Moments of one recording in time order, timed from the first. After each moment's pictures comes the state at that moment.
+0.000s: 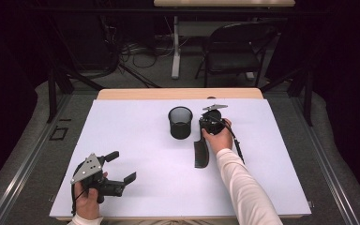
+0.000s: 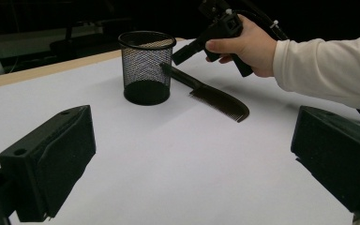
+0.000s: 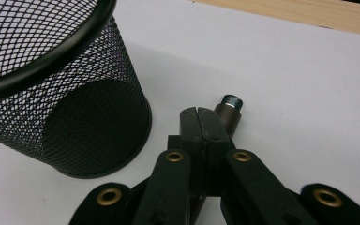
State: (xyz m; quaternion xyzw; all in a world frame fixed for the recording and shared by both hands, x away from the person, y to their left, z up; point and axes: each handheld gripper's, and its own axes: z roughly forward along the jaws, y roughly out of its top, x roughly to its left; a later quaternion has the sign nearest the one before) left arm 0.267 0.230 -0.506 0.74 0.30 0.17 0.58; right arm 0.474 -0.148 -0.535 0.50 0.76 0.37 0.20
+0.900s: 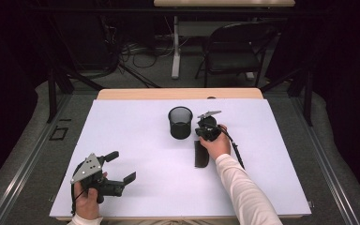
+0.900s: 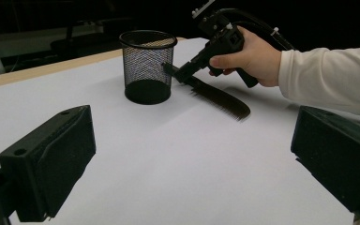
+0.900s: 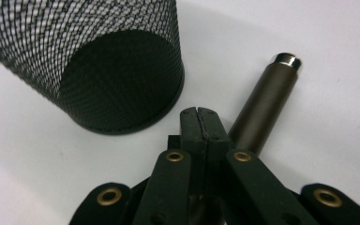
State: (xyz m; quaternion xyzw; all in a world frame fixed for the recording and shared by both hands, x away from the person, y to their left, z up) left arm 0.268 0.231 -0.506 0.74 0.30 0.17 0.58; right arm 0.462 -0.137 -0.554 0.47 0.80 0.34 0.17
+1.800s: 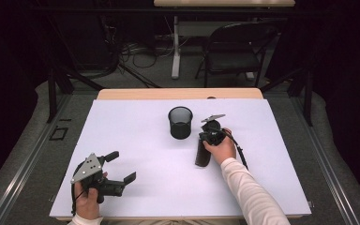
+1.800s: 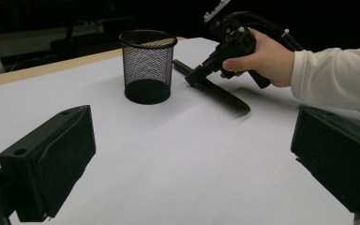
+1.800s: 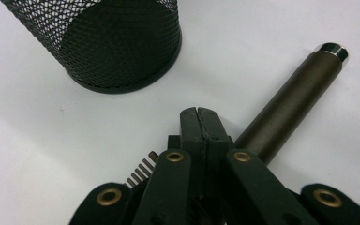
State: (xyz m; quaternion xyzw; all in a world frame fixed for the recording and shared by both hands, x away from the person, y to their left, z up) left arm 0.268 0.231 -0.506 0.74 0.30 0.17 0.58; right arm 0.448 -0.151 -0.554 0.47 0.81 0.32 0.16
